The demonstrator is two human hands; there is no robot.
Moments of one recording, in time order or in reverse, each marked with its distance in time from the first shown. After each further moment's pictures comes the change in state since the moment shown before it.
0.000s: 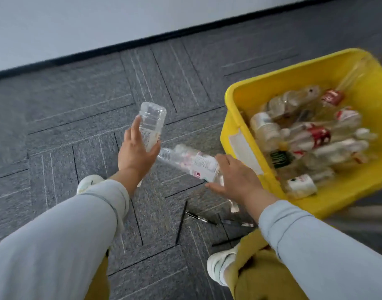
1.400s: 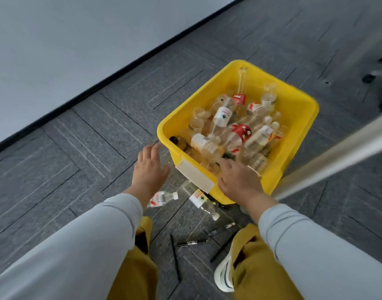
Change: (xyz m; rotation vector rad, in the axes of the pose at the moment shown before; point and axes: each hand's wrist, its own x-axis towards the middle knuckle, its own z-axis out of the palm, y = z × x) left_hand 0.027 0.159 0.021 0.232 -0.353 0.581; right_hand -0.068 0.057 -0.075 -0.051 0.277 0.446
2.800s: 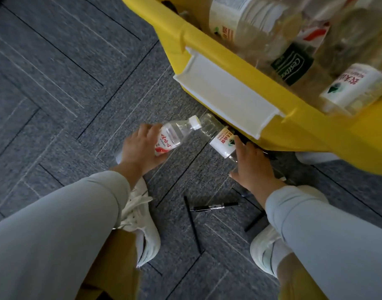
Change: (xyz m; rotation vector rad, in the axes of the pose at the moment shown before) left_hand 0.040 -0.166 0.237 0.351 -0.265 0.122; right_hand 0.033 0.008 0.347 0.119 -0.450 0.270
